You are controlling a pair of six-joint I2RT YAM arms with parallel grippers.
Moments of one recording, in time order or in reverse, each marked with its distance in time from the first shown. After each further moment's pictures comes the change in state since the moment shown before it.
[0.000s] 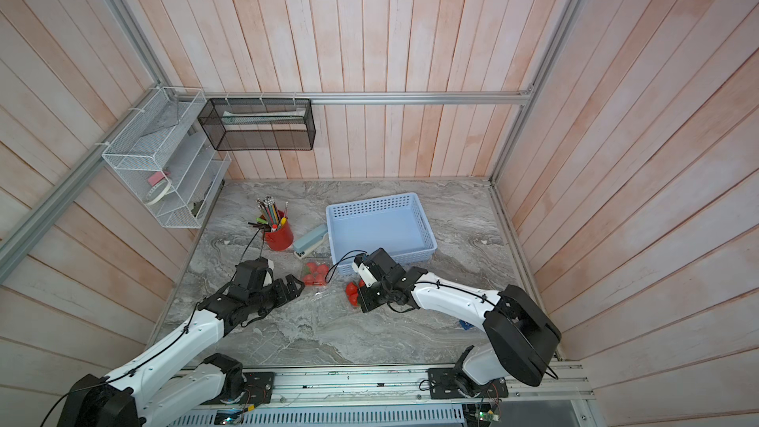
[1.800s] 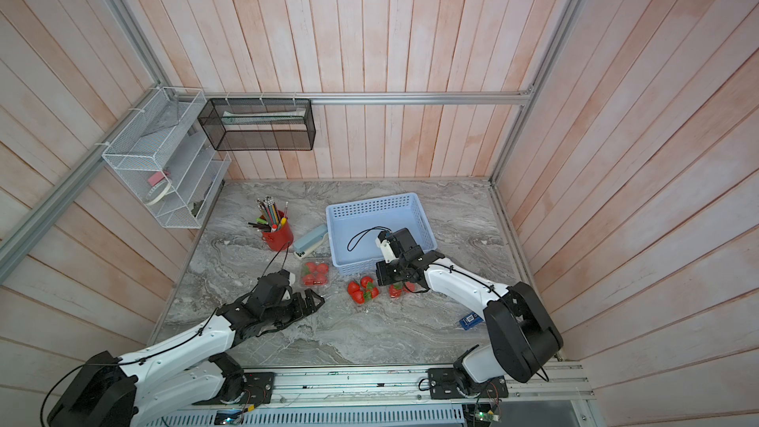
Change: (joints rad) left arm -0.274 0.075 -0.086 0.196 0.019 -0.195; right arm -0.266 0.030 0.066 -0.006 0.039 -0.084
